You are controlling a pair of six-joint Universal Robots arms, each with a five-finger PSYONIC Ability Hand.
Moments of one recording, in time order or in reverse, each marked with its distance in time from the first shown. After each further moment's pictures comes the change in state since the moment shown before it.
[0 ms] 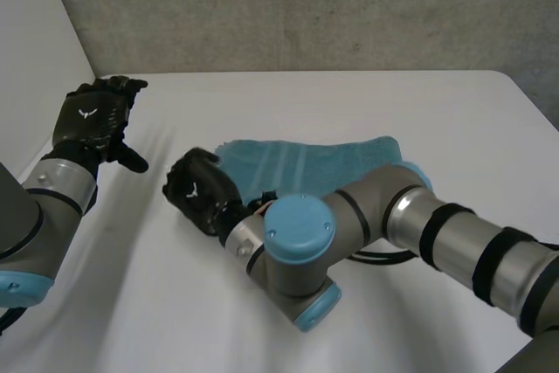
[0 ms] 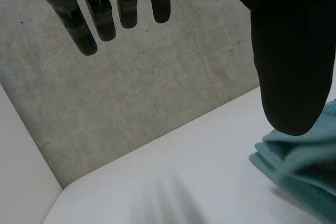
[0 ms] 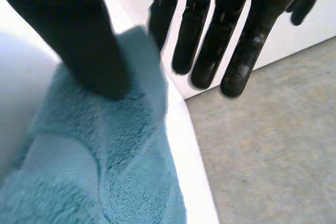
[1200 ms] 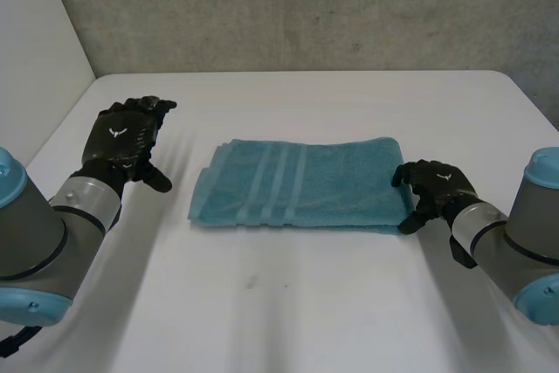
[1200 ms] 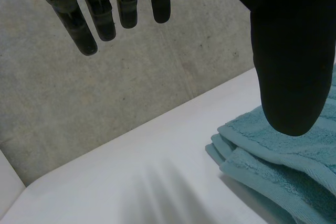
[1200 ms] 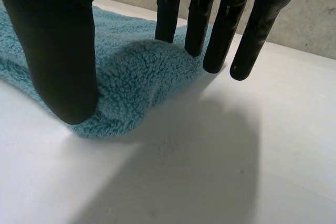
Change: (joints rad) left arm -0.076 -0.031 -0.029 0.000 -0.001 0.007; right arm -0.708 -0.492 0.791 0.103 -0.033 0.748; left_hand 0.000 0.000 0.000 0.000 0.000; right_hand -0.312 -0.362 -0.377 -0.381 -0.411
